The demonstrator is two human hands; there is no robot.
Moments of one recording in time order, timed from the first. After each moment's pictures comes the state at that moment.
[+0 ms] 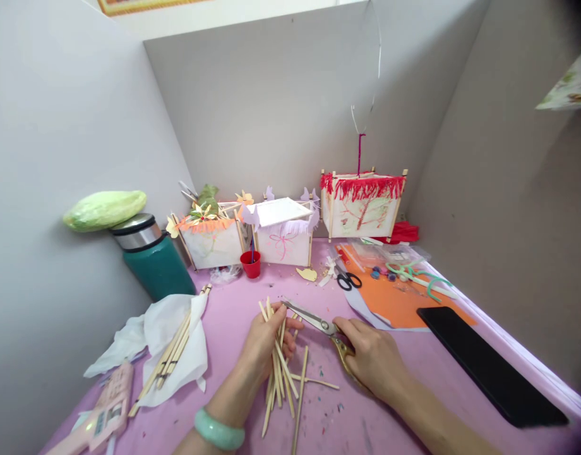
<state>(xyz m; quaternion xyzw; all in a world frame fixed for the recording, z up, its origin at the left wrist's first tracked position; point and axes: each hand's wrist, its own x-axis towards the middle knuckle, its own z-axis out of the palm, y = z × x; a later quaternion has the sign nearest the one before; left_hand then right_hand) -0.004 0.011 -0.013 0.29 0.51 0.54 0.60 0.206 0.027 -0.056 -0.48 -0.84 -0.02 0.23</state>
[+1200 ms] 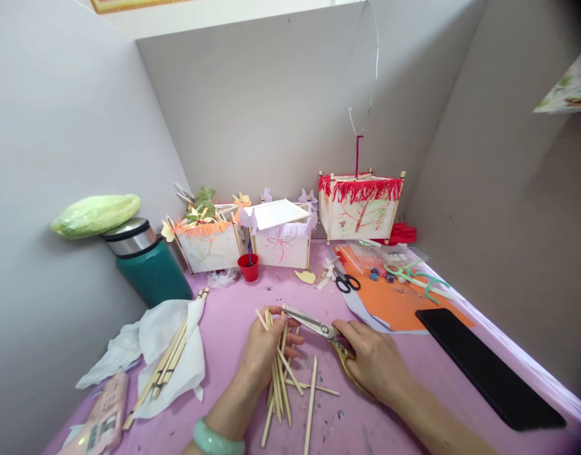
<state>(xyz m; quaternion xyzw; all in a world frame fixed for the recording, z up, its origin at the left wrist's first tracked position) -0.002 0.012 -0.018 0.31 0.51 0.56 0.57 0.206 0.028 -0.049 -0.49 -0.85 -0.01 0.22</state>
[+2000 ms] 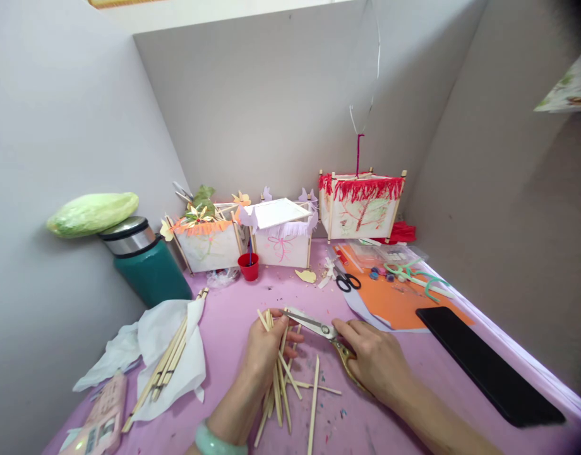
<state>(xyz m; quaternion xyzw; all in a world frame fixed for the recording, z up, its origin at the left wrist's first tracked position) -0.003 0.009 -0.014 0.30 0.55 0.54 0.56 0.203 0.026 -0.048 -0.48 -0.85 -0.07 0.20</state>
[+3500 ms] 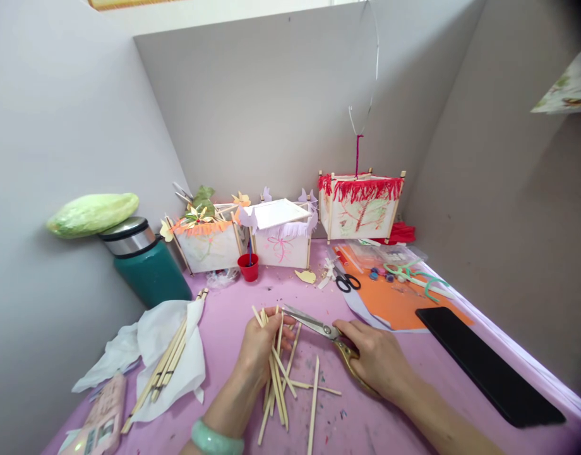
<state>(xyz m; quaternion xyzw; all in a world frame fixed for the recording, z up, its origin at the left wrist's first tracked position) -0.010 0.016 -0.016 0.28 0.52 0.58 0.56 0.210 0.032 -0.049 -0.48 -0.86 0.01 0.19</state>
